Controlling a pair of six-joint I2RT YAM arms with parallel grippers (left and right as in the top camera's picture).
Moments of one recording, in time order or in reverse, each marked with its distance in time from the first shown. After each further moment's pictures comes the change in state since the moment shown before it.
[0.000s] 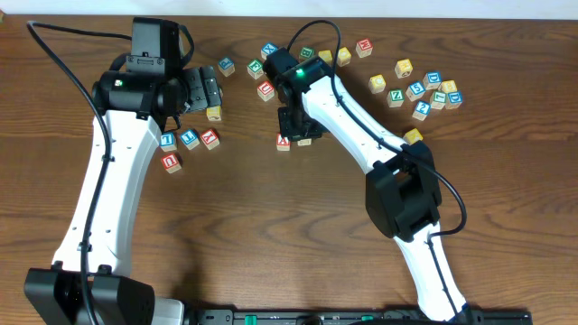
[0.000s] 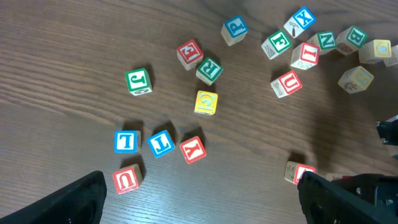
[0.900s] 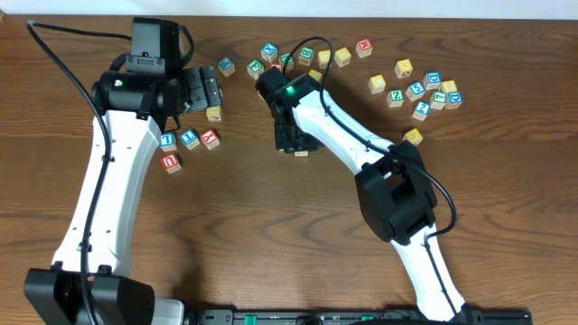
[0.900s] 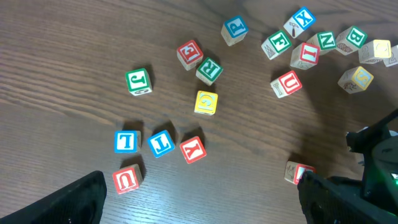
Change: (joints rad) left arm 0.000 0.000 0.000 0.000 0.000 0.000; right arm 0.040 0.000 -0.135 0.119 0.037 0.090
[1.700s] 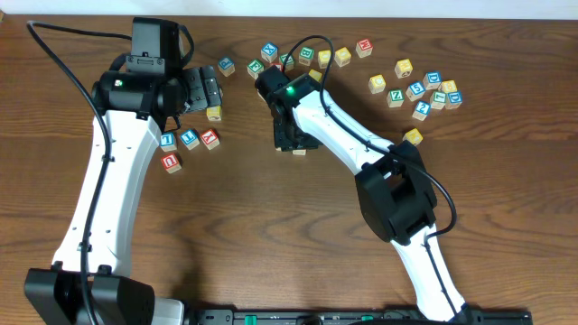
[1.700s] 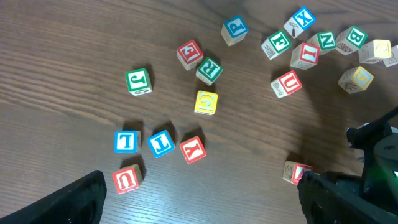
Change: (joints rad) left arm 0.000 0.000 0.000 0.000 0.000 0.000; right arm 0.000 0.000 0.000 0.024 0.003 0.006
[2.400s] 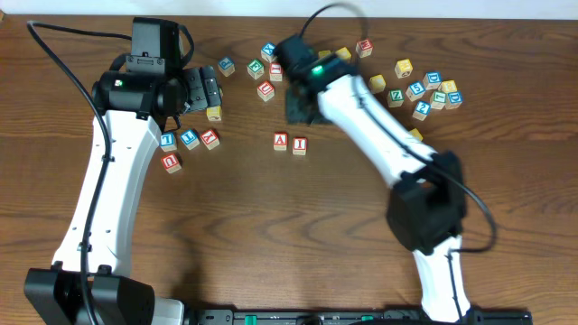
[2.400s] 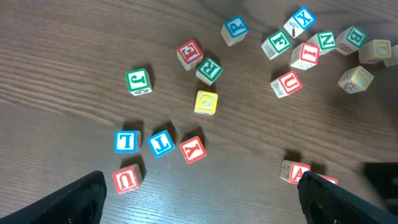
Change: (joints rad) left arm 0.000 0.000 0.000 0.000 0.000 0.000; right arm -0.088 -0.185 0.026 0.029 0.026 -0.027
